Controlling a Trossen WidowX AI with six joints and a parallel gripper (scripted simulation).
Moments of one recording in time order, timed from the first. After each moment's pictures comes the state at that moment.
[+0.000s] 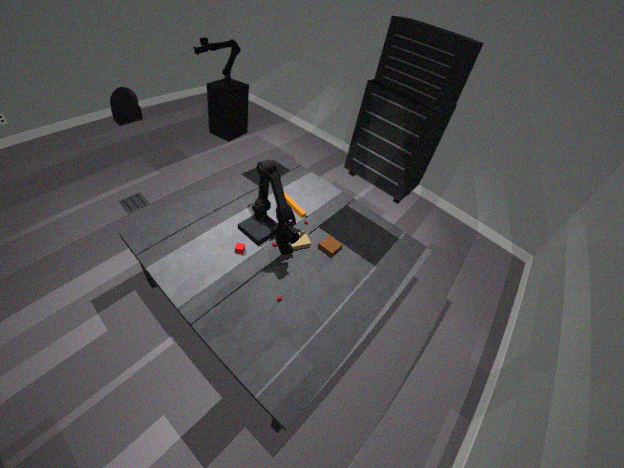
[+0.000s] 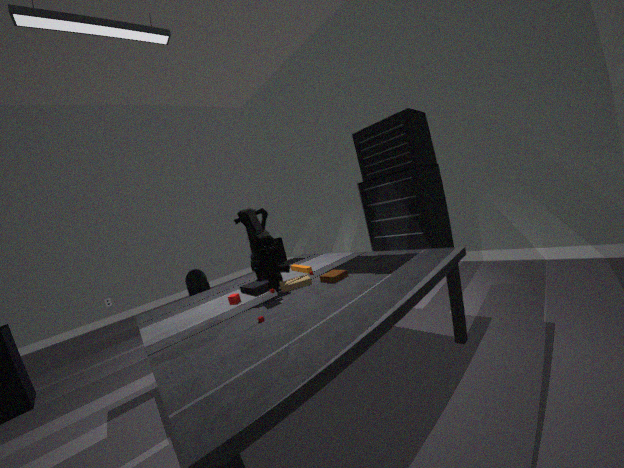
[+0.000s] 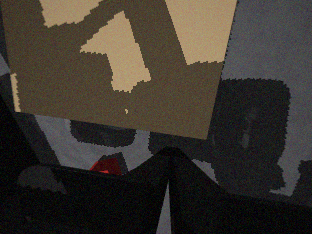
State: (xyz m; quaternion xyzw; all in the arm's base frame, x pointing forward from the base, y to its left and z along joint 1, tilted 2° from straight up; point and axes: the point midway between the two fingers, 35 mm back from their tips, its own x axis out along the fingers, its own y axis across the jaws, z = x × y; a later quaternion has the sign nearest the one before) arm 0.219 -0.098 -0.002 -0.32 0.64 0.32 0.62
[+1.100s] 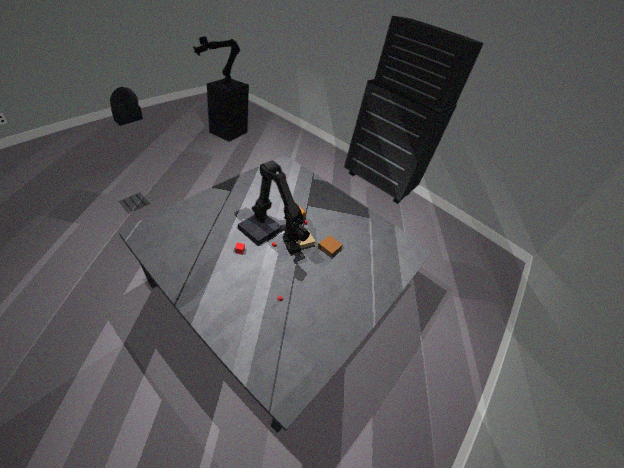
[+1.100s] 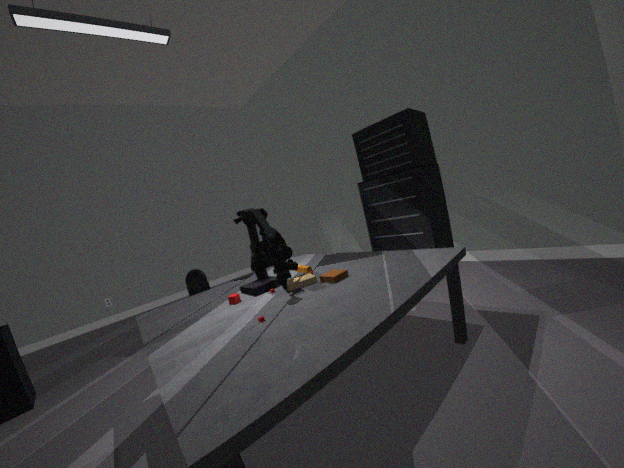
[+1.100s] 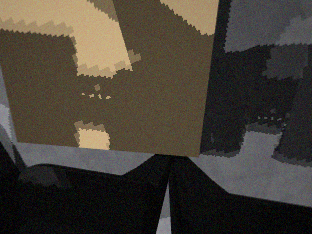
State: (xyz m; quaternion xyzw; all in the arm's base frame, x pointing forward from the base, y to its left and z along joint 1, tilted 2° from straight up) arm 0.246 -0.069 -0.002 -0.32 0.64 0.32 0.62
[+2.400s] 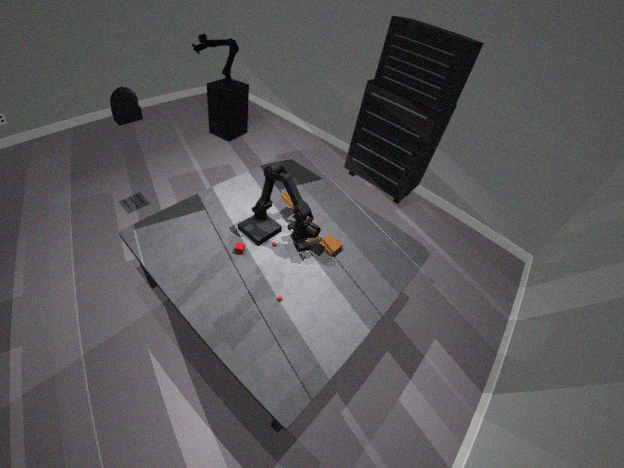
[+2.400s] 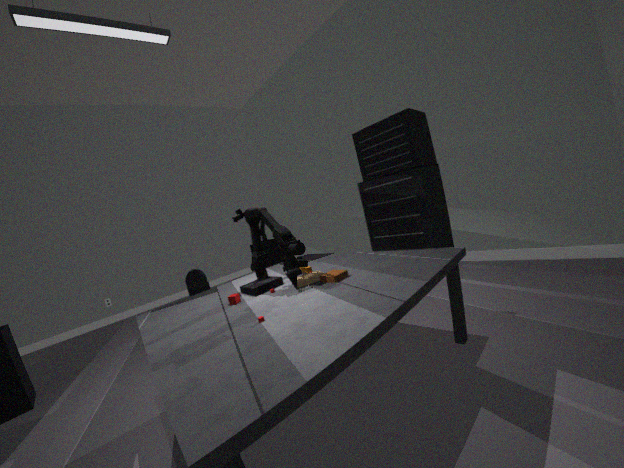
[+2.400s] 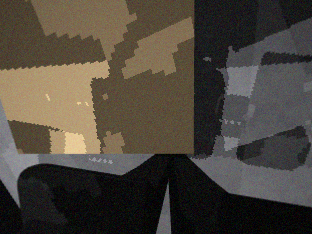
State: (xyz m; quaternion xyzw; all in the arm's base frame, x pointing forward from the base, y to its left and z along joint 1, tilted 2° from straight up) arm 0.276 -0.028 -0.002 -0.32 0.64 0.32 0.63
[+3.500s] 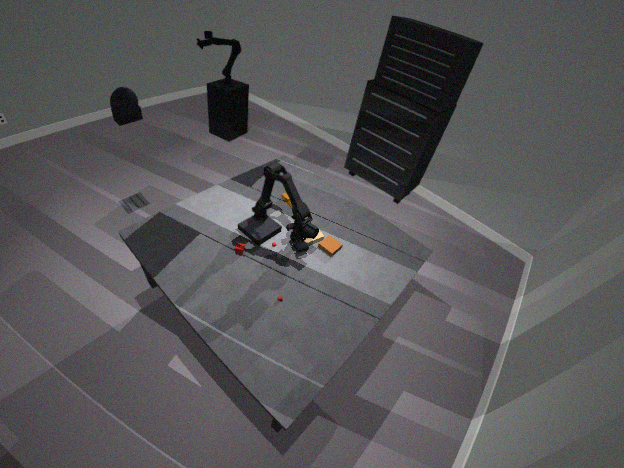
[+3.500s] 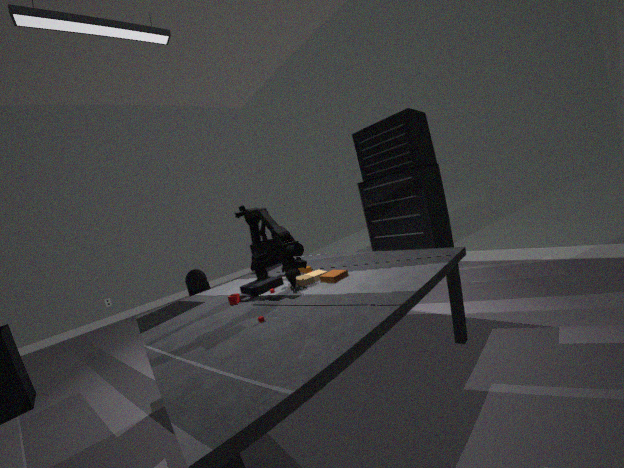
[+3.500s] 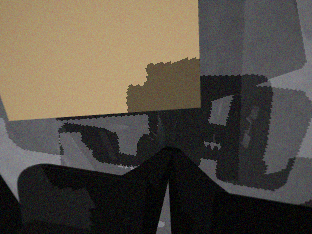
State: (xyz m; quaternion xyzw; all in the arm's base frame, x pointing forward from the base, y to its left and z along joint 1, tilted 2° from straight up) arm 0.271 -0.032 -0.003 -0.31 0.64 0.32 0.63
